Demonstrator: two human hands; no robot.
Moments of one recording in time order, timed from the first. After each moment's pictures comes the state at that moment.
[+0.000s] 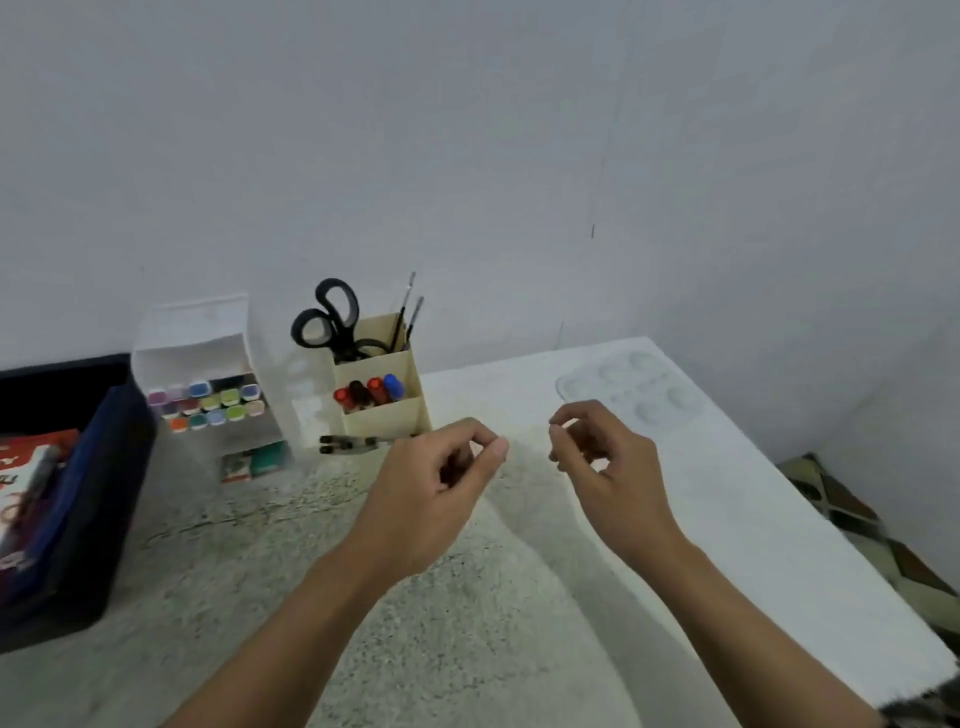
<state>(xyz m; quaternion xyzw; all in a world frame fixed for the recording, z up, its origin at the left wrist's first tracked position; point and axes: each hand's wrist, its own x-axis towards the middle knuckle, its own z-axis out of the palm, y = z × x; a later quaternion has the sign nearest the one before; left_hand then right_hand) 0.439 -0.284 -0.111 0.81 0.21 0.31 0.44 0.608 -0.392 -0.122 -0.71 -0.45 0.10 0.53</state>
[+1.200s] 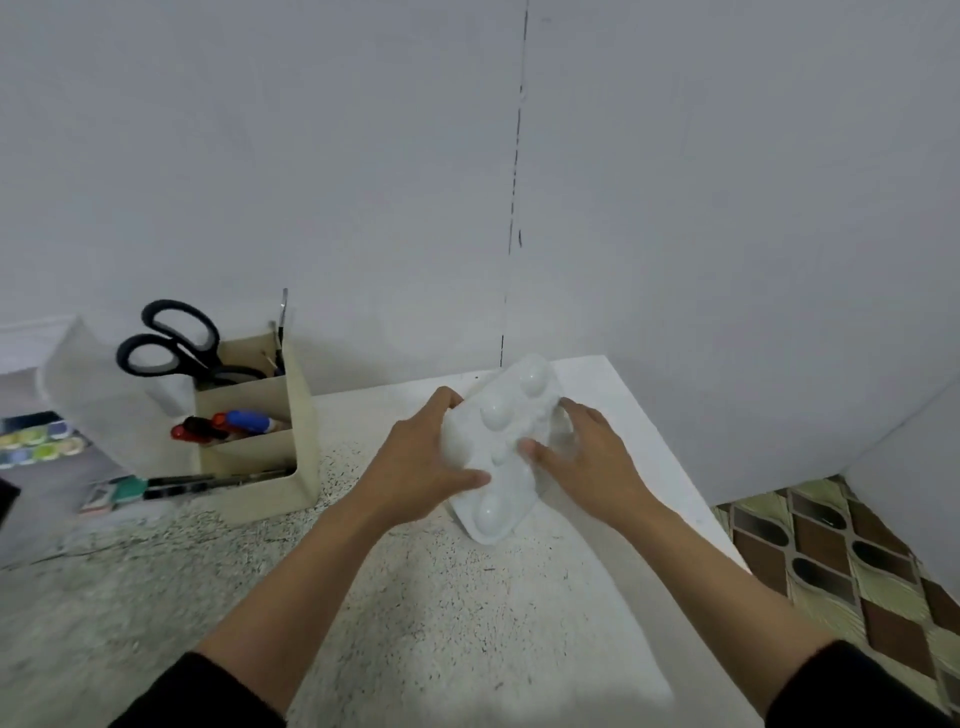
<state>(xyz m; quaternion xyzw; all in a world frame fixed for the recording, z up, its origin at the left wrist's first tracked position) 0.611 -0.266 -0.138 0.84 0.36 0.14 0.38 0.805 -0.374 -0.166 -0.79 -0.46 0.20 0.35</state>
